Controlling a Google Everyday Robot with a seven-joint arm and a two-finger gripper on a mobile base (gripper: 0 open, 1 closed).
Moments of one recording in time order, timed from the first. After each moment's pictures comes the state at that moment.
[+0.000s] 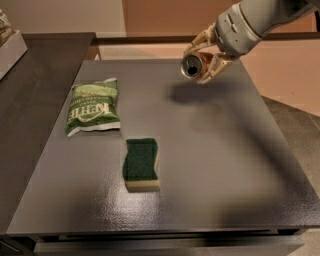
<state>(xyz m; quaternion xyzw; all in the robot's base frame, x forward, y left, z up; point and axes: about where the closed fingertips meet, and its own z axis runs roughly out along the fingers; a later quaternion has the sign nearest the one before) 0.615 -0.100 0.958 -0.86 0.38 0.00 0.35</state>
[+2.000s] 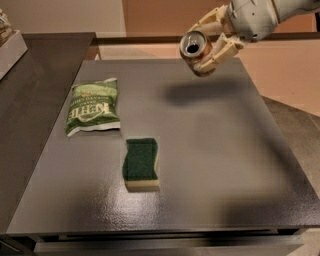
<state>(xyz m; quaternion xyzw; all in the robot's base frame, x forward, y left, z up) 0.581 -0.089 1.012 -0.77 0.45 0.16 0.42</state>
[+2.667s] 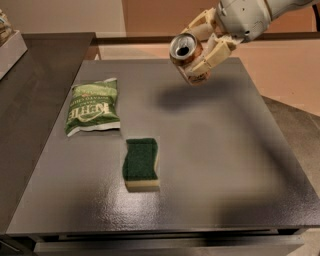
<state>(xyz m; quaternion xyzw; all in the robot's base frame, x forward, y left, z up) 0.553 -0.067 1.014 -0.76 0.48 0.22 0.38</state>
